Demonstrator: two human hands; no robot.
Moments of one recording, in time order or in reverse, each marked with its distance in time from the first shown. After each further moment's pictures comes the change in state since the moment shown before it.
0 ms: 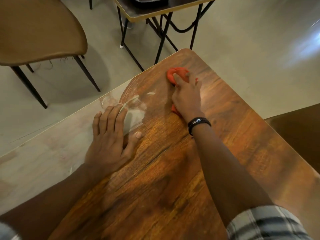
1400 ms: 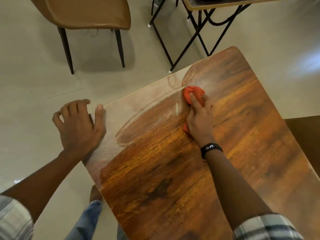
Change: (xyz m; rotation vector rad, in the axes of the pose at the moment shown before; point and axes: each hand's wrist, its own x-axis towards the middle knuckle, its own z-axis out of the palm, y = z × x) left_hand -0.131 -0.171 -0.076 -0.080 0.191 -0.622; right_hand -0.149 -0.114 0.019 -0.045 -0.093 -0.035
